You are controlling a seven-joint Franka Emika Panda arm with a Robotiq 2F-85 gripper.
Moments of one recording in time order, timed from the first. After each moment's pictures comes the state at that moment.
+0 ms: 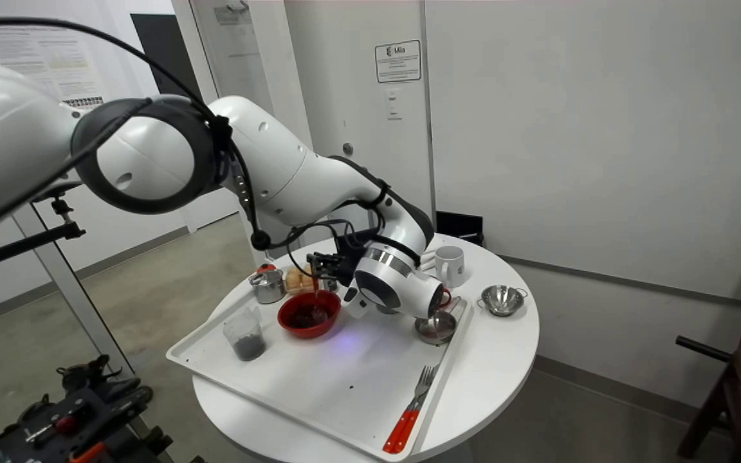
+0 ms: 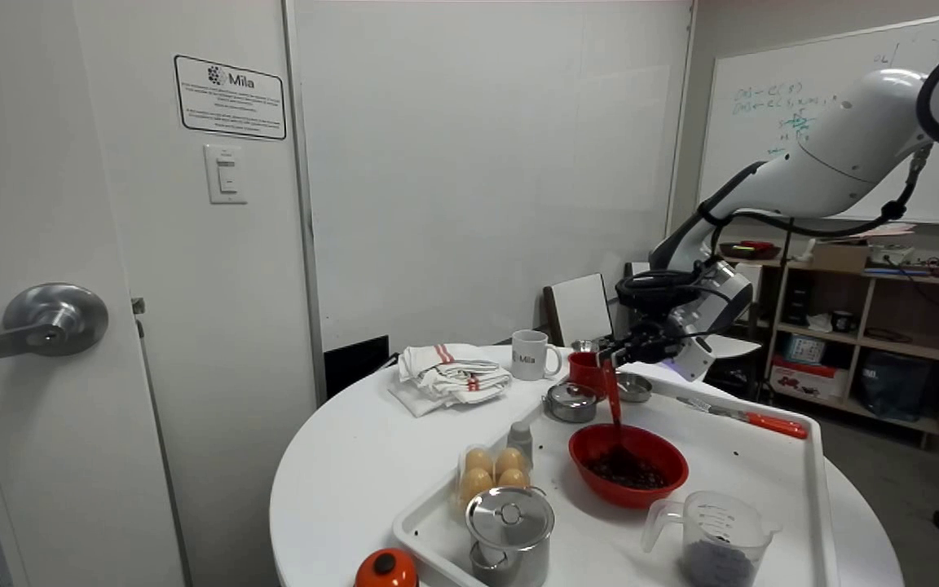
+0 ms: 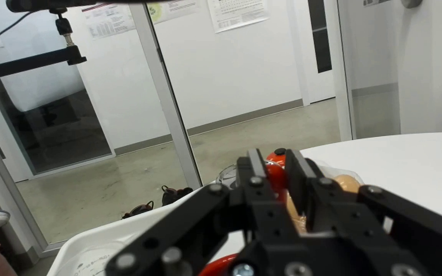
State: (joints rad) arm -0.30 1.12 -0.09 -1.41 1.41 1.37 0.85
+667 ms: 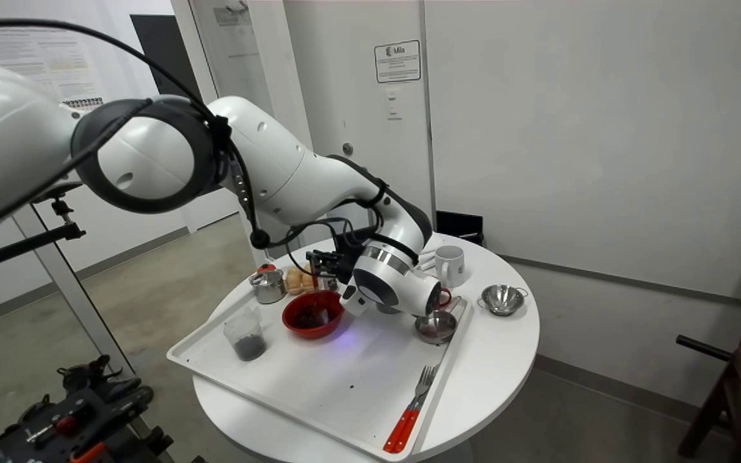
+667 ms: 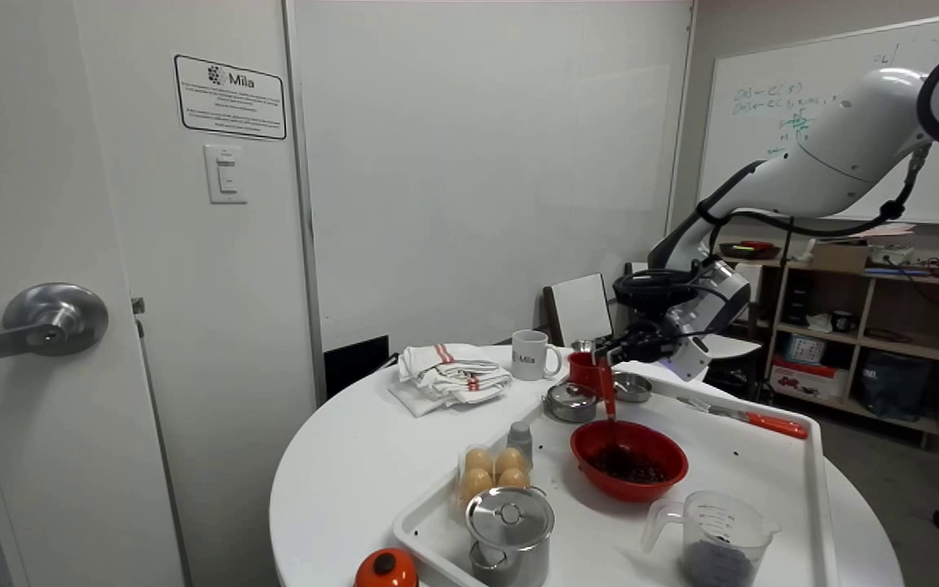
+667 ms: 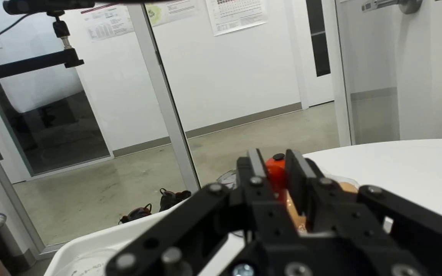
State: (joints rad) arm -0.28 1.12 -0.09 -1.41 1.42 1.37 0.85
